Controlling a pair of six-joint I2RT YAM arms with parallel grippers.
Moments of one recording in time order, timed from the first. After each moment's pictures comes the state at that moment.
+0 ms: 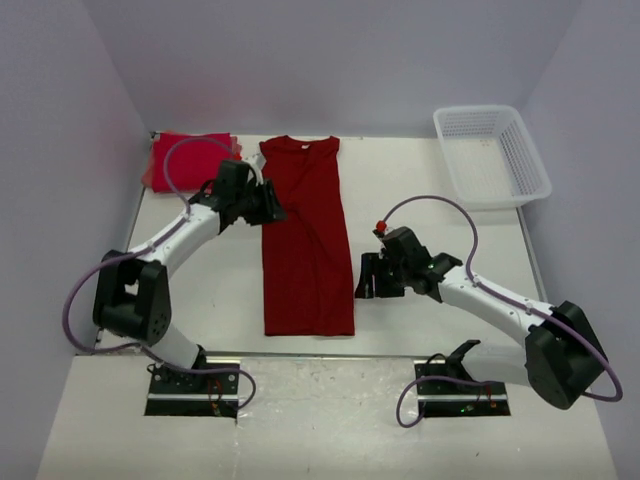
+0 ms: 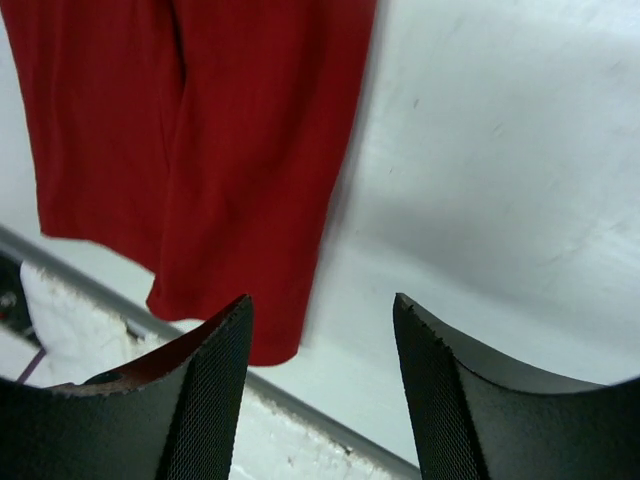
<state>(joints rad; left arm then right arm) -0.30 1.62 1.17 -0.33 0.27 -0.48 0.64 1.24 0.71 -0.44 -0.16 0.57</state>
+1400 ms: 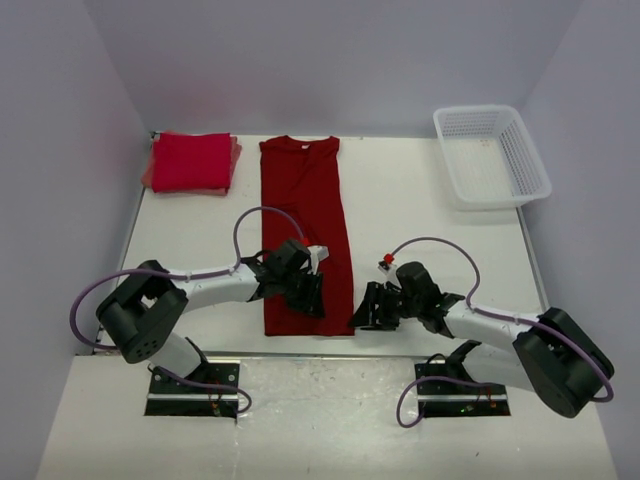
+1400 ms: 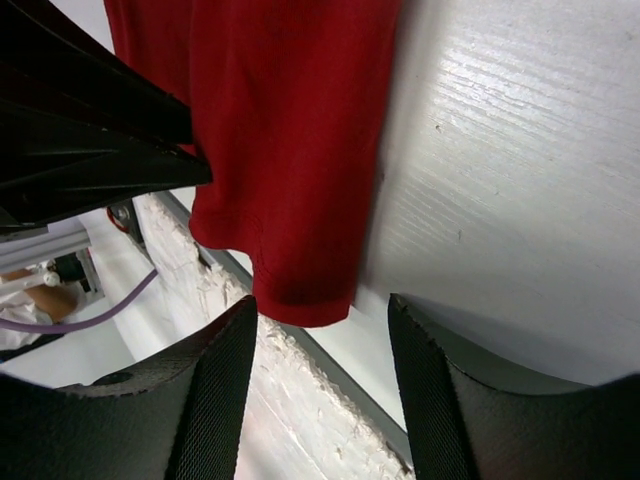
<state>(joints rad) -0.81 1.53 0.72 -0.20 0.36 -0.60 0.64 1.17 0.26 0.10 -0.51 0.84</state>
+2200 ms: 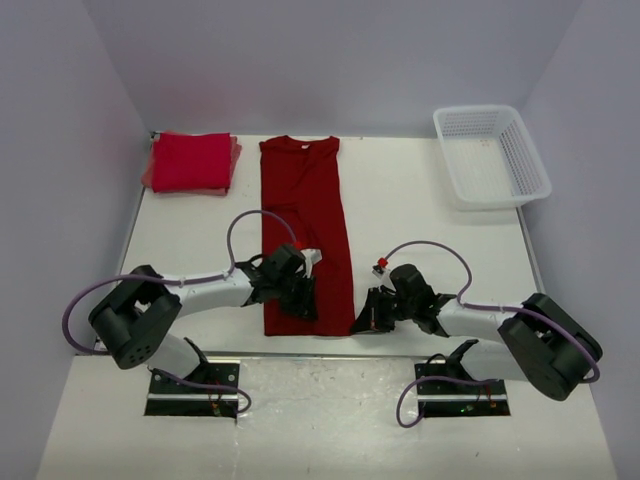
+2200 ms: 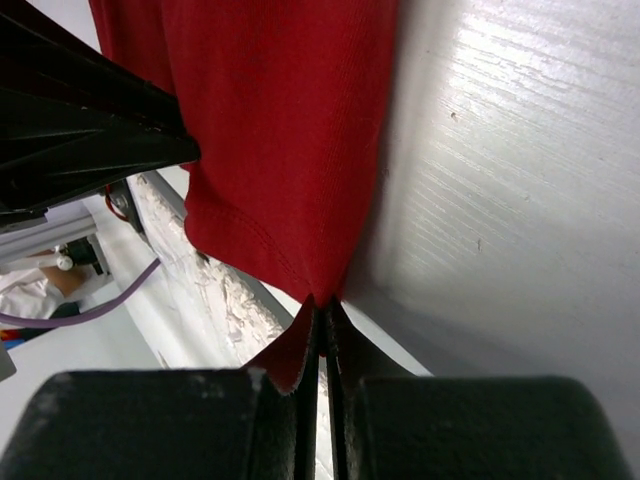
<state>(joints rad) -0.81 1.49 0.67 -0.20 0.31 -0.61 0.68 1.28 0.25 0.22 -0.54 0.90</state>
